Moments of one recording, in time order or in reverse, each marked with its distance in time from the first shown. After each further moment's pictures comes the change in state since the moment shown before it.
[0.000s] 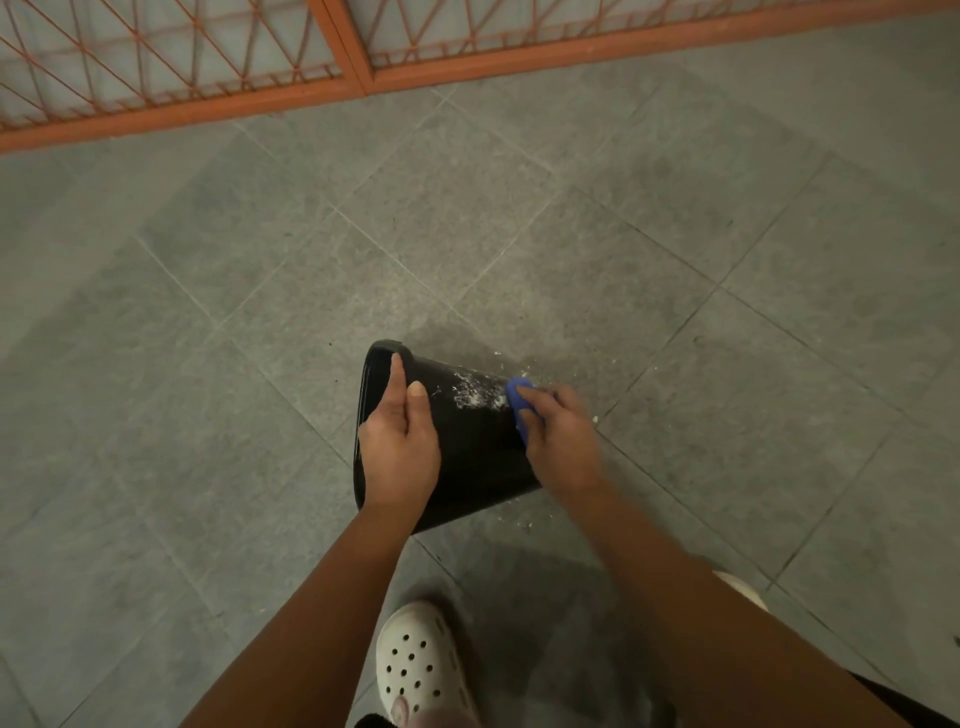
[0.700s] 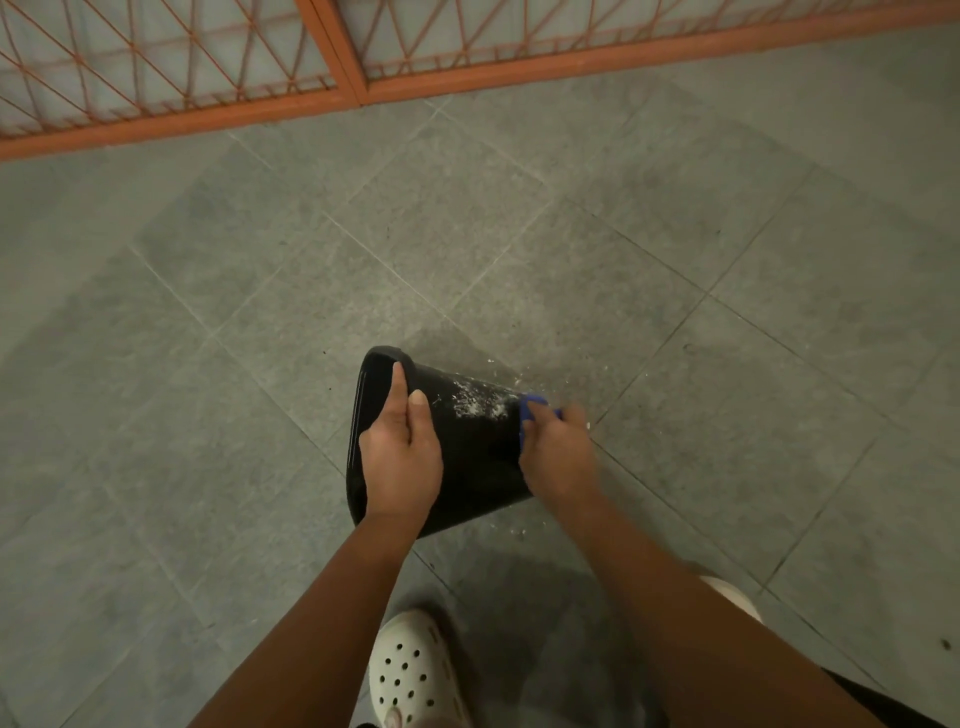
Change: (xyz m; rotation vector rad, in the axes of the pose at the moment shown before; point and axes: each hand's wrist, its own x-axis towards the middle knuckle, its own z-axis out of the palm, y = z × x) left_hand -0.004 0.004 0.003 0.028 -0.005 0.040; right_hand -0.002 0.002 -0.001 -0.161 -0.108 0.204
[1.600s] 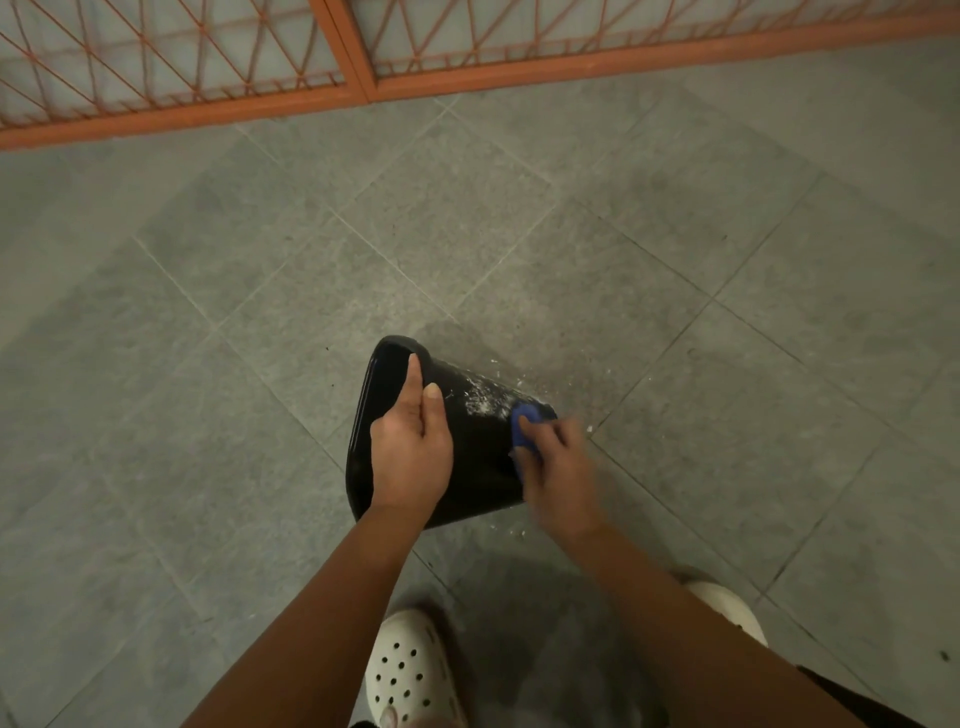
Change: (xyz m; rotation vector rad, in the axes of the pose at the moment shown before) left_hand 0.002 0.003 0.004 0.012 -0.040 0.010; right_hand -0.026 0.007 0.001 0.215 0.137 -0.291
